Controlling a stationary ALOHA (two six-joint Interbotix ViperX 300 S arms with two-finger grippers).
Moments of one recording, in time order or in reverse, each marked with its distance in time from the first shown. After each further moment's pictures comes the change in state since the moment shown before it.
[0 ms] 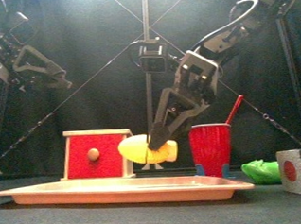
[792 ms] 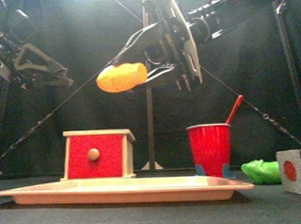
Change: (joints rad) left arm 0.021 0.000 -0.012 0.026 0.003 0.003; right arm 0.000 -0.124 -0.071 0.784 0.000 0.006
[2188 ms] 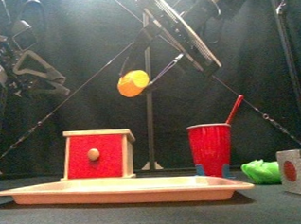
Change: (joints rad) left arm -0.025 0.000 0.023 -0.140 0.018 -0.008; right arm 0.288 0.083 -0.110 0.962 -0.873 -0.624
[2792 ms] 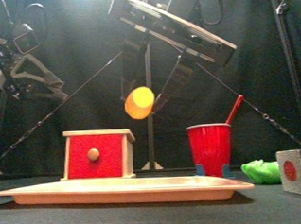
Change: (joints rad) left arm -0.002 0.000 0.000 -0.017 0.051 -0.003; right arm 0.097 0.245 -0.302 0.344 -0.351 -0.074
